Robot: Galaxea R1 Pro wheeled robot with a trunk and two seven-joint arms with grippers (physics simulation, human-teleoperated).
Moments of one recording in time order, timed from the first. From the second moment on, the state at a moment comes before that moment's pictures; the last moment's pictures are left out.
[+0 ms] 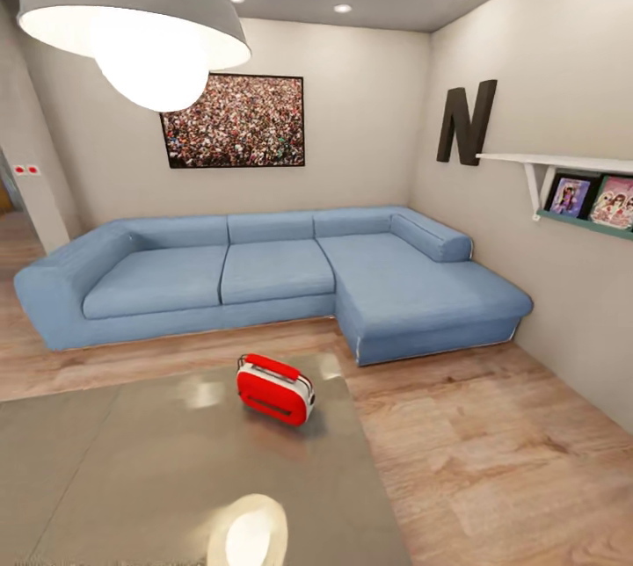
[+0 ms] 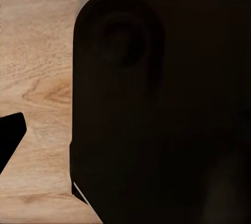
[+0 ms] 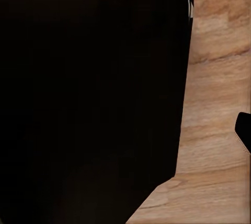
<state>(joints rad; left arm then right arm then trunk) 0.00 0.00 0.02 -0.04 0.06 -0.02 0.00 0.00 0.01 0.00 0.01 0.01 -0.01 0.00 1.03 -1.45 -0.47</state>
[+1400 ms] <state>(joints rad) 0.00 0.00 0.02 -0.04 0.06 -0.02 0.00 0.00 0.01 0.00 0.01 0.01 -0.01 0.00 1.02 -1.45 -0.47</state>
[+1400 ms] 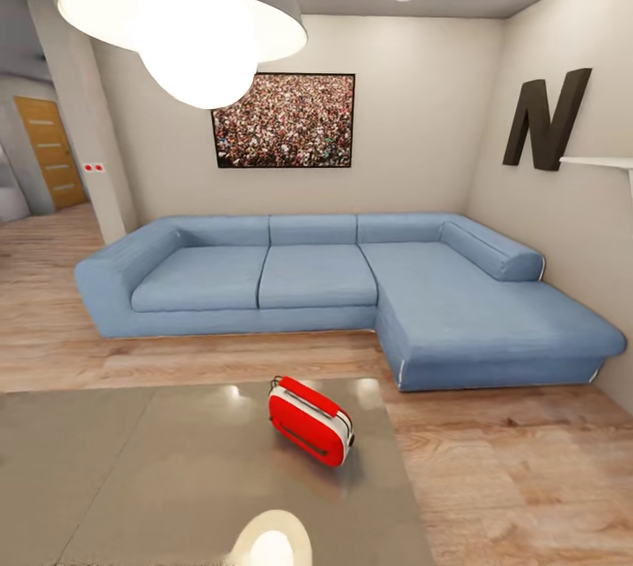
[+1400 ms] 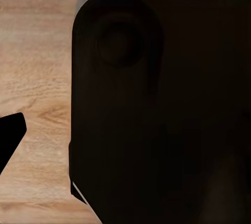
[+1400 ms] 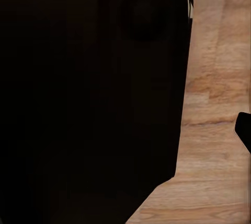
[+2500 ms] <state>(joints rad) 0.00 0.00 0.02 -0.04 0.06 -0.02 0.00 0.00 0.00 0.00 0.01 0.01 -0.01 0.00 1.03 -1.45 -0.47</state>
